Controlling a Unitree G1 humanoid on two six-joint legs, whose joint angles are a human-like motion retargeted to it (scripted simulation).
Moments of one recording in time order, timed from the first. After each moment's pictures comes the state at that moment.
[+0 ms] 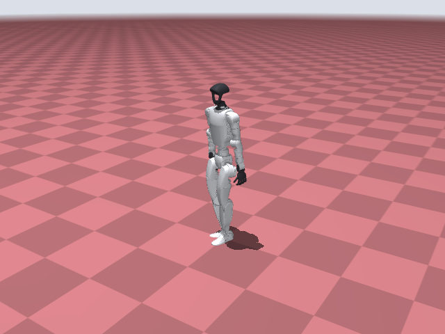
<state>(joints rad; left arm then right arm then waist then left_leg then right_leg) 0.06 0.12 0.15 1.54 0.32 0.03 -0.16 0.12 -0.12 -0.08 1.46 -0.65 0.04 0.02 0.17 -0.03 0.06 -0.02 -0.16 0.17 0.07 -0.01 0.09 0.02 -0.06 -0.50 0.16 -0.15 0.00</state>
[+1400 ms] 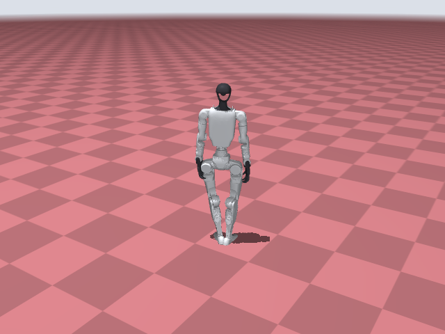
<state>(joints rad) 0.02 0.07 0.13 1.46 0.40 -0.02 -0.23 0.06 -0.14 -0.10 1.48 -0.39 -0.03 0.04 0.04 0.03 -0.03 -0.03 -0.08 0.42 0.15 -0.15 0.11 0.00 0.00 -0.38 0.06 -0.07 -0.08</state>
